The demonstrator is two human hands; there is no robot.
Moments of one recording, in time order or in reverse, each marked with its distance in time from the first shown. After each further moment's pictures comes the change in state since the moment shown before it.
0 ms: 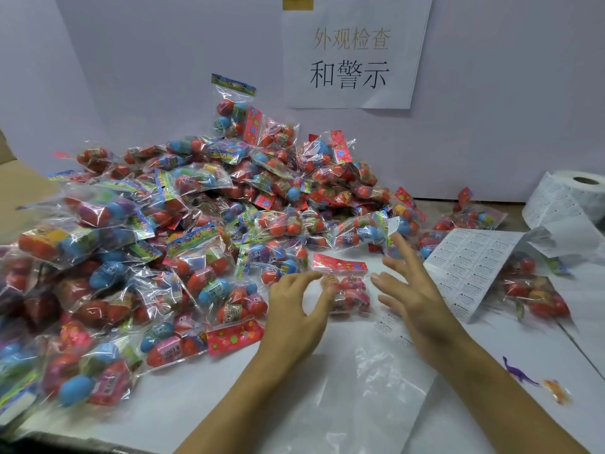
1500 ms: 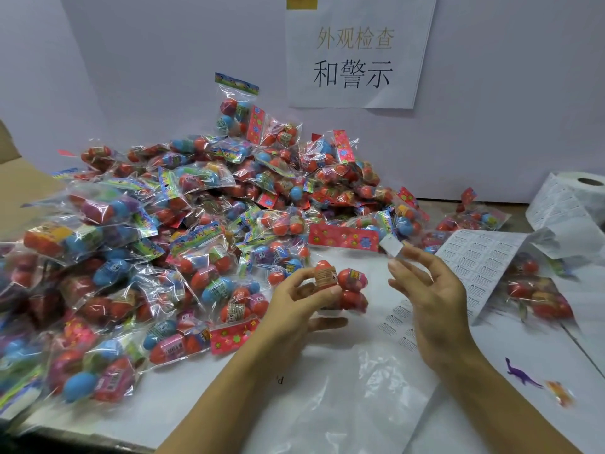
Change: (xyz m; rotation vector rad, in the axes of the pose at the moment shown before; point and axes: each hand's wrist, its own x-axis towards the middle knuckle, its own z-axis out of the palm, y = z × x) left_hand 0.003 0.006 -0.013 -0.920 -0.265 -0.315; right_hand 0.002 0.010 0.001 0.195 0.314 -0.236
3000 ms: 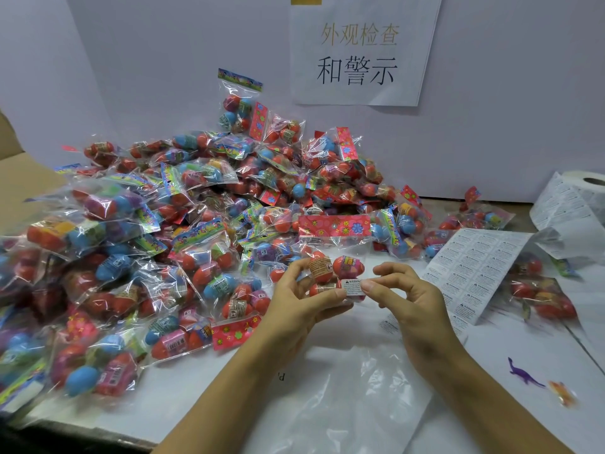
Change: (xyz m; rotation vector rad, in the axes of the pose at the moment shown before) left_hand 0.001 -0.002 0.000 -0.102 -0.086 0.095; right_hand -0.014 0.004 0.007 -0.169 -0.222 0.059
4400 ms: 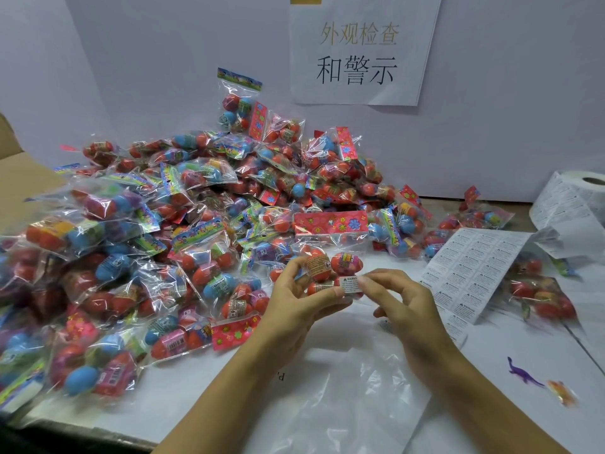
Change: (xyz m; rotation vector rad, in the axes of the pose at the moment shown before) left_hand 0.001 0.001 0.000 -0.017 0.010 0.012; right_hand -0.005 -0.004 0.004 -0.108 -0.026 0.060
